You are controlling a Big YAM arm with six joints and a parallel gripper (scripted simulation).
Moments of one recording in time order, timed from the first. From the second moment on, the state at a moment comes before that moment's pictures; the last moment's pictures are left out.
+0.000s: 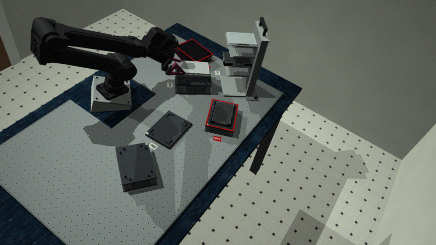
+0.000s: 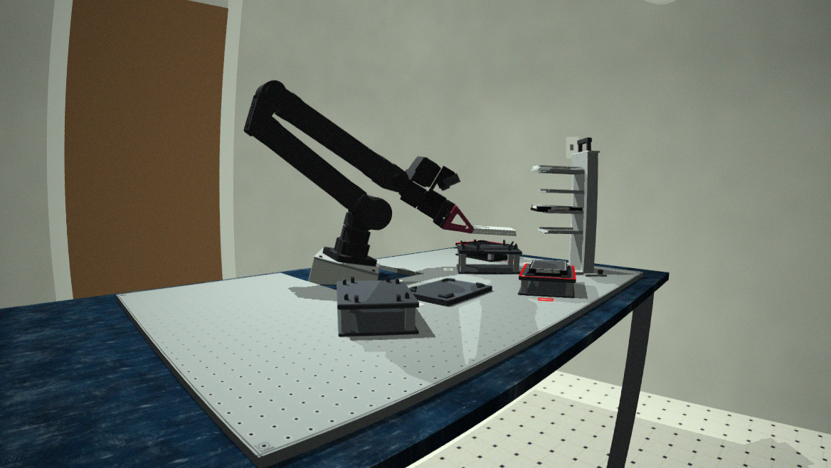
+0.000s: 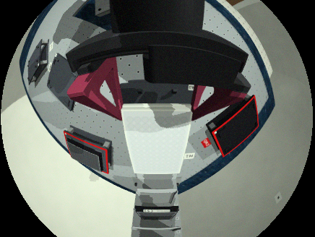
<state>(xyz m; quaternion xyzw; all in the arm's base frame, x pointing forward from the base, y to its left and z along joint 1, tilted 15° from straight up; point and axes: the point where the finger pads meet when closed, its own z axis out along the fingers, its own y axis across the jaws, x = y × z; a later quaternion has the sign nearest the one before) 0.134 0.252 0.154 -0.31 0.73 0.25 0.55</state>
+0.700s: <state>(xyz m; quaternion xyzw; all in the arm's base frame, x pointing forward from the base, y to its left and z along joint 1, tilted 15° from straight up) 0.135 0.254 0.146 -0.31 0.73 0.25 0.55</state>
